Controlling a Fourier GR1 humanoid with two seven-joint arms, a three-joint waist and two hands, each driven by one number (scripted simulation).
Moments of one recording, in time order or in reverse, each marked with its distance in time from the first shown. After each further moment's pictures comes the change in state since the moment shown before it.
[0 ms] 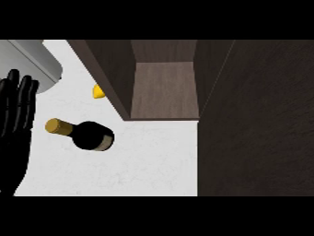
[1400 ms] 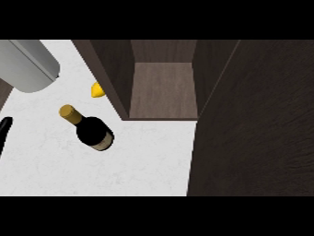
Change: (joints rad) left arm 0.223 -0.011 0.077 -0.258 0.383 -0.003 0.251; right arm -0.105 -0.054 0.106 -0.367 -0.127 -0.009 0.602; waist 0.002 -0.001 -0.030
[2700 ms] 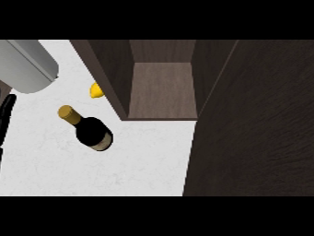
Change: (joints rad) left arm -0.152 -0.006 0.030 0.115 -0.099 0.118 0.035; right arm -0.356 -0.069 -0.083 -0.022 0.031 -0.131 0.362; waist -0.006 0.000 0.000
